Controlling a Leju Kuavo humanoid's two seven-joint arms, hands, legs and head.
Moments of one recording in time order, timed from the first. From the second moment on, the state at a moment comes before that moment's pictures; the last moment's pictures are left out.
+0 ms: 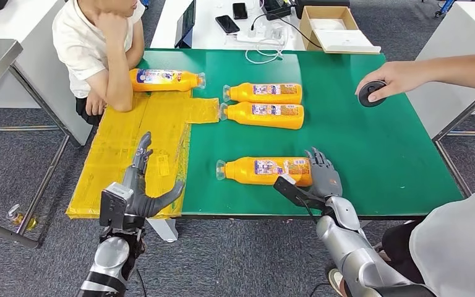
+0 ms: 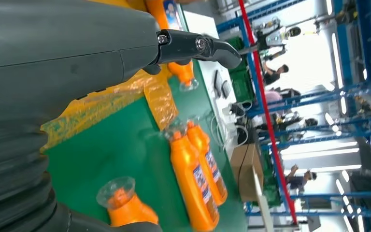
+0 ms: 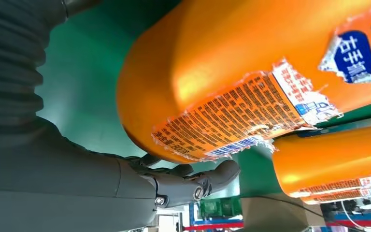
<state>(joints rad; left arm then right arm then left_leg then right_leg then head) -0.13 -0.15 -0.37 -1.40 0.00 0.12 -0.44 -0.57 -0.03 0.06 -0.36 0.99 -0.35 -0.17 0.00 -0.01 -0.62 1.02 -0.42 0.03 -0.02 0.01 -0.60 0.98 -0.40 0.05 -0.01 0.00</state>
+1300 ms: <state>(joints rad) -0.22 -0.15 -0.40 -1.32 0.02 0.09 -0.43 -0.62 -0.02 0.06 -0.31 1.05 -0.20 -0.11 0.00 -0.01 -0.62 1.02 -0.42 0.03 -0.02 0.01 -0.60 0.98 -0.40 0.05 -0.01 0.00</state>
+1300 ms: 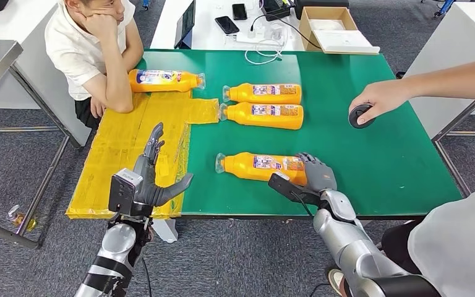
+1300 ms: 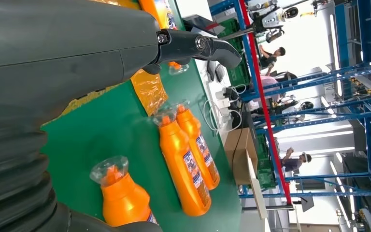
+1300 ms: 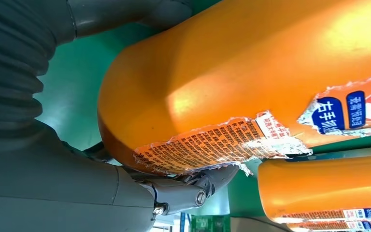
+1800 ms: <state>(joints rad) -0.22 -0.15 -0.40 -1.32 0.04 0.08 -0.44 -0.60 -0.02 0.01 -0.31 0.90 -0.19 -0.26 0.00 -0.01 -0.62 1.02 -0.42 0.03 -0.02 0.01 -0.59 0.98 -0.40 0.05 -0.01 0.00</state>
